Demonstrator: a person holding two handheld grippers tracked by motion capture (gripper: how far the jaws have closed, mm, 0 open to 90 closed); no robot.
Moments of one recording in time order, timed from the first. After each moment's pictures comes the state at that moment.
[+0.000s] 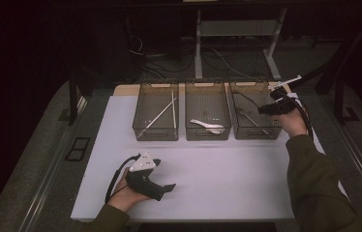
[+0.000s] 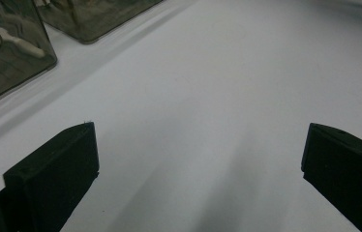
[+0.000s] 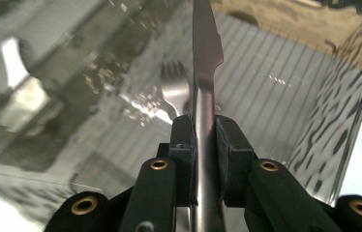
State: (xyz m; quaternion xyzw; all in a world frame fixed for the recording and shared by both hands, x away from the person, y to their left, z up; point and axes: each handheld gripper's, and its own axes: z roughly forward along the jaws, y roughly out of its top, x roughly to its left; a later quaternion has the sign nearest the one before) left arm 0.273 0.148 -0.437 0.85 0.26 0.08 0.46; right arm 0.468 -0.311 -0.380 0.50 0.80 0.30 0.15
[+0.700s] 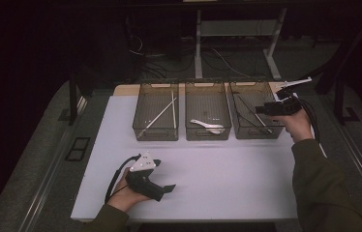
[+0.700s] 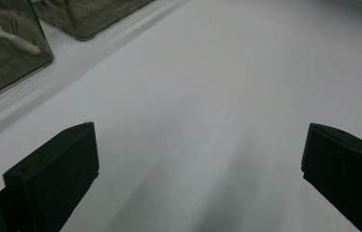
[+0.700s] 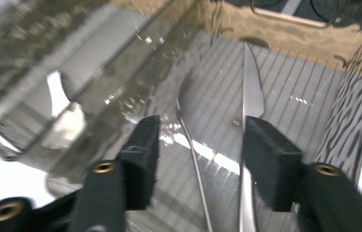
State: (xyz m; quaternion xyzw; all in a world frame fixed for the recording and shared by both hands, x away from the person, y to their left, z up) left arm 0.273 0.149 -0.437 0.85 0.26 0.08 0.45; right arm 0.450 -0.322 -0.369 0.49 0.77 0.38 0.13
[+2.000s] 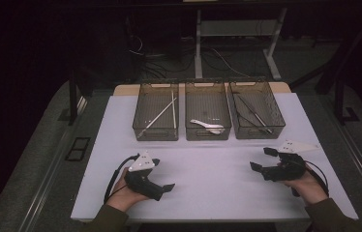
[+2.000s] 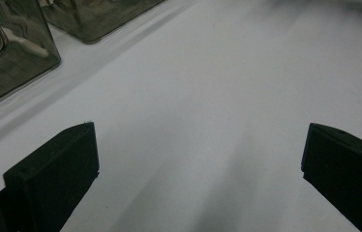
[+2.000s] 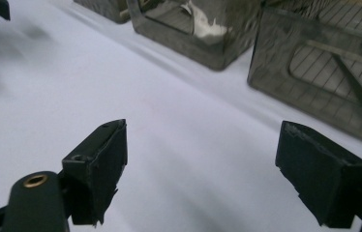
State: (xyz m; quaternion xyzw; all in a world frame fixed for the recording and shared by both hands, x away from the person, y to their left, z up) left arm 0.272 0.151 -0.435 0.85 0.26 0.08 0.46; right arm 0.282 -0.296 -0.427 0.38 0.79 0.45 0.15
